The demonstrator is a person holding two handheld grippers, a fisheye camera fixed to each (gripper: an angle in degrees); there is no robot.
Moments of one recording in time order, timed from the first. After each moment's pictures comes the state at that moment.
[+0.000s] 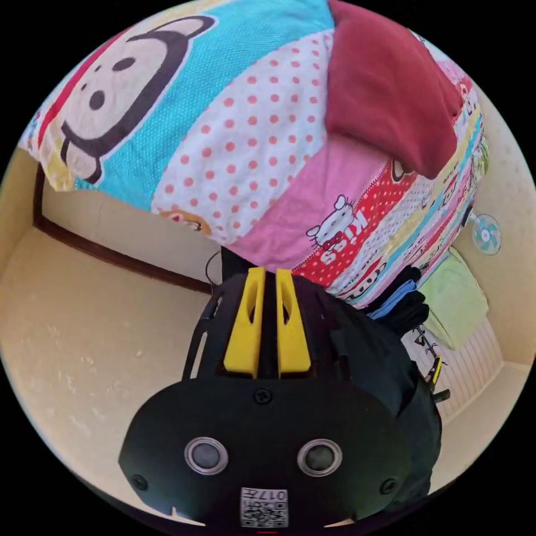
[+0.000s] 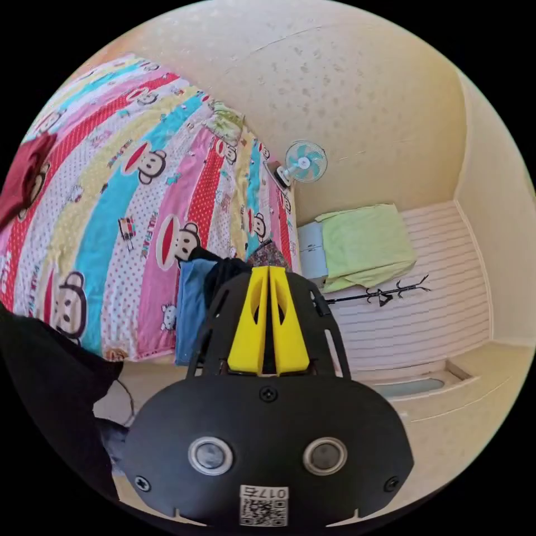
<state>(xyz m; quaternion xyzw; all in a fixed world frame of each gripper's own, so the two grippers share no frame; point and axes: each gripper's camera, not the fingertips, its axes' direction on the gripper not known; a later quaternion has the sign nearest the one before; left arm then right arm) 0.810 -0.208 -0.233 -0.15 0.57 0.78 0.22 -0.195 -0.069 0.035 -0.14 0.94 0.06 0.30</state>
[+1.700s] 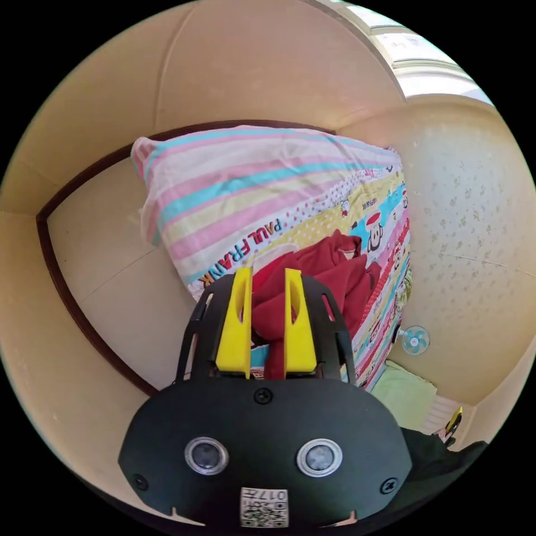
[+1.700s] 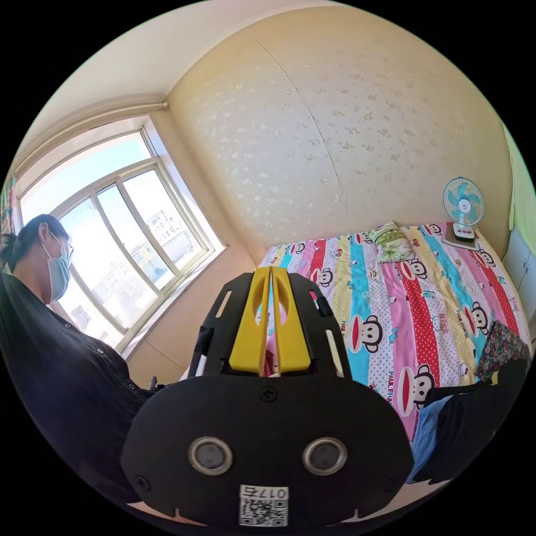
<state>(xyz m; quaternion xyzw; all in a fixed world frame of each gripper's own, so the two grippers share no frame) 0.758 -0.386 -0.316 -0.25 0.83 0.44 0.23 -0.116 -0.142 0.093 0.15 0.59 -0.04 0.79</state>
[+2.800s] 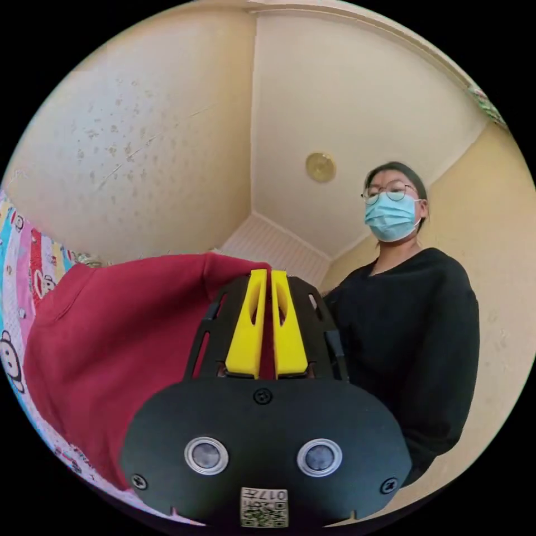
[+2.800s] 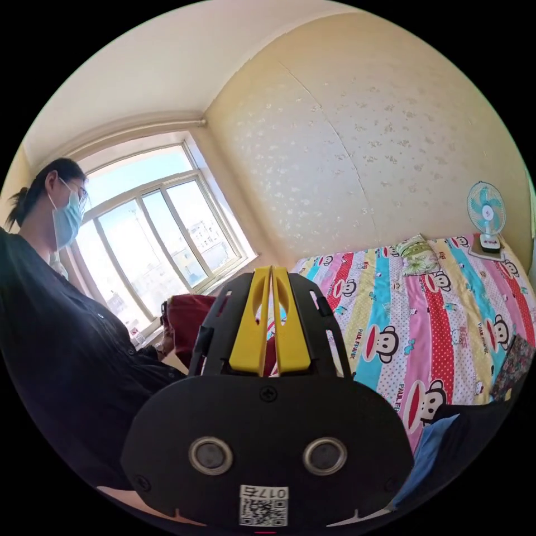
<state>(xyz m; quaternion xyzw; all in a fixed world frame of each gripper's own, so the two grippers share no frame) 0.342 -0.249 -0.233 0.00 0.65 0.25 -0.71 -0.119 -0.031 -0.010 0.14 0.50 -0.14 0.84</state>
